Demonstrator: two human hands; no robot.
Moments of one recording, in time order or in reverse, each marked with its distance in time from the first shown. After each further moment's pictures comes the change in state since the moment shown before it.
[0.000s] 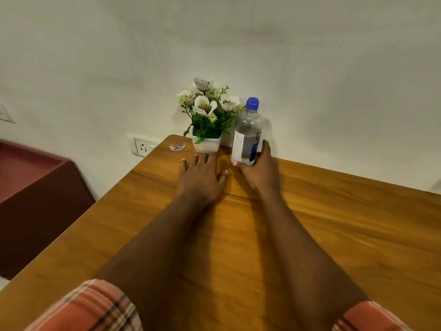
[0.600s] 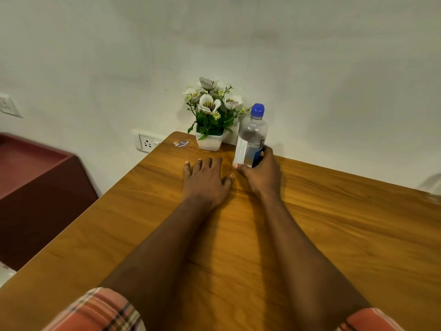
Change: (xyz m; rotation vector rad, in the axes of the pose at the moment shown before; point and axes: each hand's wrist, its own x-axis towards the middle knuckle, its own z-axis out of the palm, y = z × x) left_hand -0.022 0.007 0.005 0.031 0.025 -0.017; right_hand -0.025 -0.010 -0.012 0.044 0.042 0.007
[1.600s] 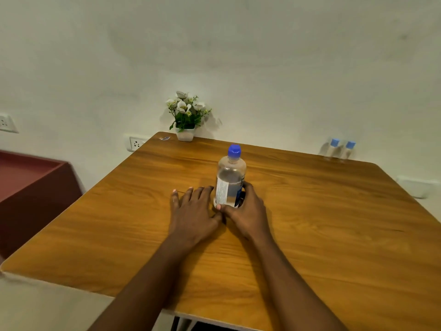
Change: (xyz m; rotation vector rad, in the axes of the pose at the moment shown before) left_hand -0.252 0.051 -0.038 -0.064 0.023 0.141; right_hand -0.267 0.000 -0.125 0.036 -0.041 -0.030
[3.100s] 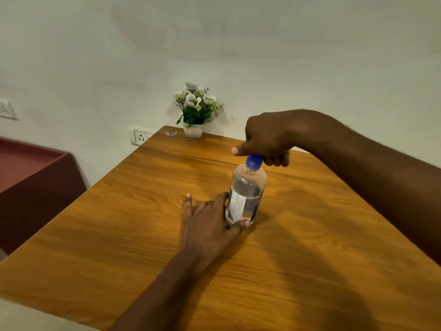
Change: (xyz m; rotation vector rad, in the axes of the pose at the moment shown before) left_hand 0.006 0.011 -0.004 -0.174 0.001 0.010; right_hand 0.105 -0.173 -0.070 -0.980 -0.703 -0.124
